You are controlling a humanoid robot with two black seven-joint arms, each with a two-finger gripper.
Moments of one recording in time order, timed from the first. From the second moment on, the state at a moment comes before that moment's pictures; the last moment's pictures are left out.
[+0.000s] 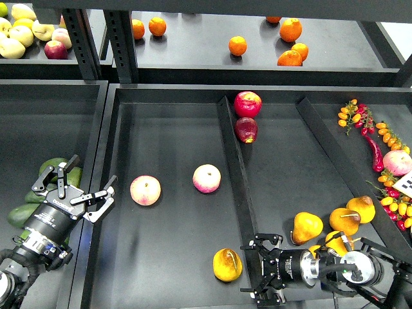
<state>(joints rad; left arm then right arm) 0.15 0.00 -1.53 -1.23 -0.17 -0.49 0.49 0.42 -0.40 0.37 1.04 0.17 0.21 -0.49</state>
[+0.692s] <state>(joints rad) 0.14 0.00 -1.51 -1.22 -0.17 -0.49 0.49 0.44 -0.30 0.37 0.97 0.18 0.21 -0.49</state>
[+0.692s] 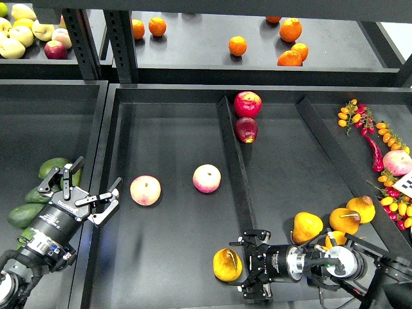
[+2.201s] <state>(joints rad) 0.14 0.00 -1.51 -1.23 -0.17 -0.49 0.49 0.44 -0.29 0.37 0.96 0.15 0.20 -0.49</state>
